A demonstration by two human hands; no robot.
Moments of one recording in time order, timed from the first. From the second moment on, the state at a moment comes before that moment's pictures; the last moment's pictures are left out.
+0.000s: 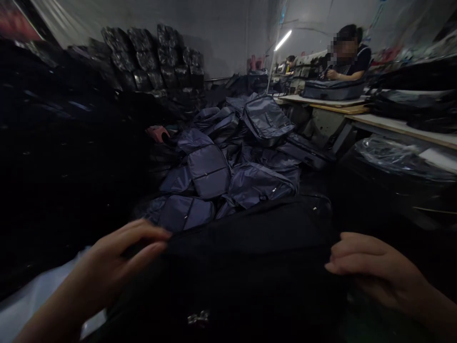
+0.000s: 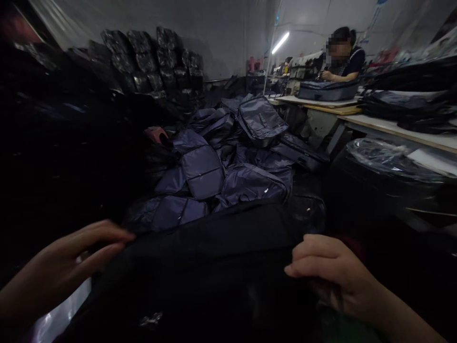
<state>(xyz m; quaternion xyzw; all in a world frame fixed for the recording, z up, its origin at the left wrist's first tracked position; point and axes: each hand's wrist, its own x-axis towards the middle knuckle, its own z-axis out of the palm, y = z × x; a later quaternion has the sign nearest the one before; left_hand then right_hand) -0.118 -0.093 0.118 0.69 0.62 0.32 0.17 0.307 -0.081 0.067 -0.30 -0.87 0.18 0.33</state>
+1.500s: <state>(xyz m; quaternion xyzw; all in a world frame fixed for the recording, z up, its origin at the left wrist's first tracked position) -0.029 0.000 0.095 0.29 0.54 0.68 0.40 0.229 0.047 0.092 -0.42 -0.64 0.51 0.39</state>
